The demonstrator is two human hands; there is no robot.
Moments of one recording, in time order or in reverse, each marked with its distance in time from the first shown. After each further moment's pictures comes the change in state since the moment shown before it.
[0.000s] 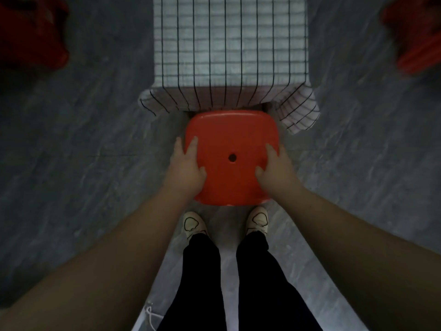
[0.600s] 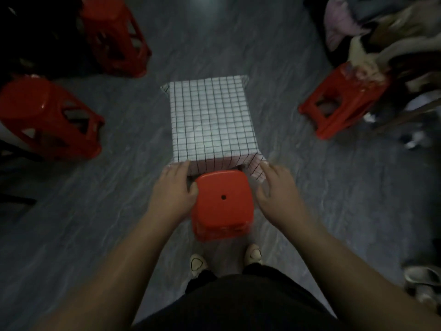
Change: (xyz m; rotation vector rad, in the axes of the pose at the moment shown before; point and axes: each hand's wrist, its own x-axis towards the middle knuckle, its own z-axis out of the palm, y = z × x) left_hand -0.229 0.093 -0.267 0.161 0.294 0.453; right_hand -0.285 -0.137 -0.222 0.002 0.428 -0.281
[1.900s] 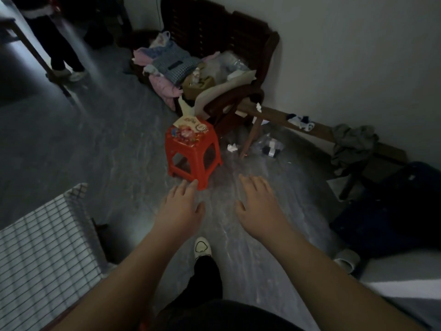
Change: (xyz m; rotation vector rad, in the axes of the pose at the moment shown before) left_hand 0.206 0.674 0.257 0.180 -0.210 0.576; right_hand 0.048 0.528 -0.374 -0.014 0.276 0.430
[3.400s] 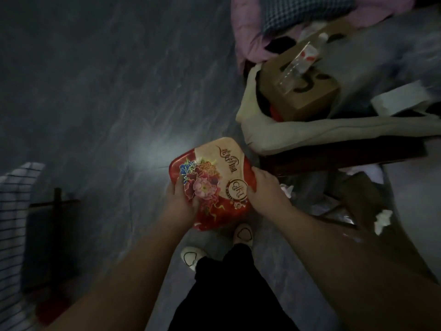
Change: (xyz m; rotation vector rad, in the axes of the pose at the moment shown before) left_hand 0.744 -0.215 0.175 -0.650 -0.011 -0.965; right_hand 0.925 0.097 0.266 -0.100 -0.711 -0.160
